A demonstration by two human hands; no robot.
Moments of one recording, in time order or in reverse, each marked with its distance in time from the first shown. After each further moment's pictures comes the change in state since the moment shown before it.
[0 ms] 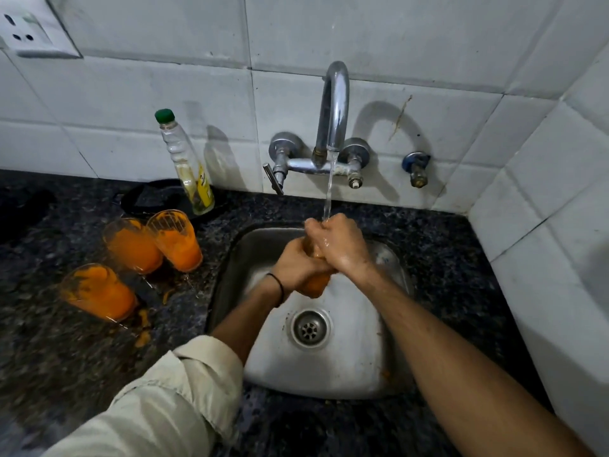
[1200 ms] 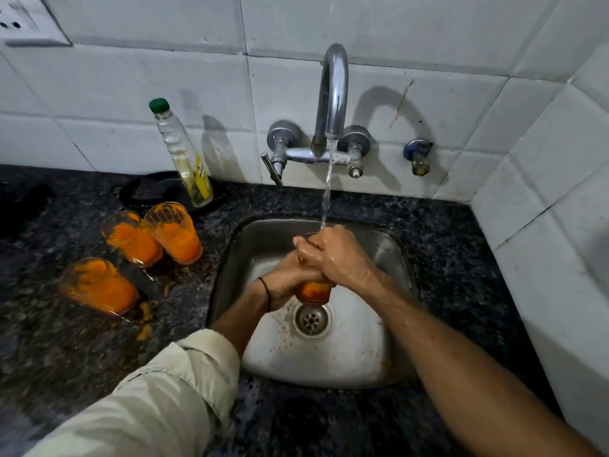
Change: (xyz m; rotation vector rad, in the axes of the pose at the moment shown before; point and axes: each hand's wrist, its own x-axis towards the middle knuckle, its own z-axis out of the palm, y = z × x) left_hand -0.012 -0.026 -0.005 -0.262 -0.256 0.015; right_hand -0.015 0.021 0.008 -0.165 -0.157 -0.238
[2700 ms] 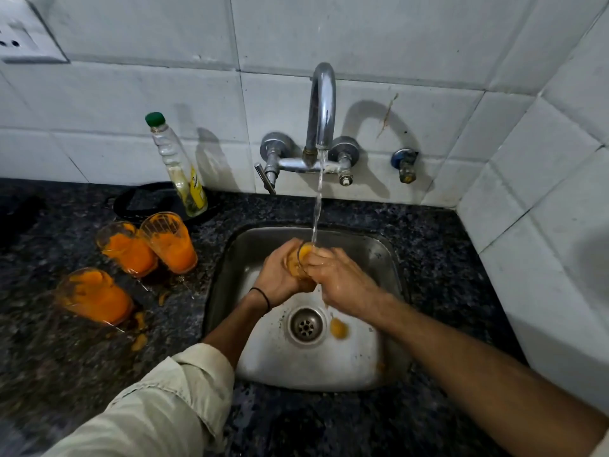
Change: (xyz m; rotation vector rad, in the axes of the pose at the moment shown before) left_hand 0.010 -0.015 -0.016 0.354 0.243 0.270; right_hand -0.022 0.043 0.016 -0.372 -0.036 -0.466
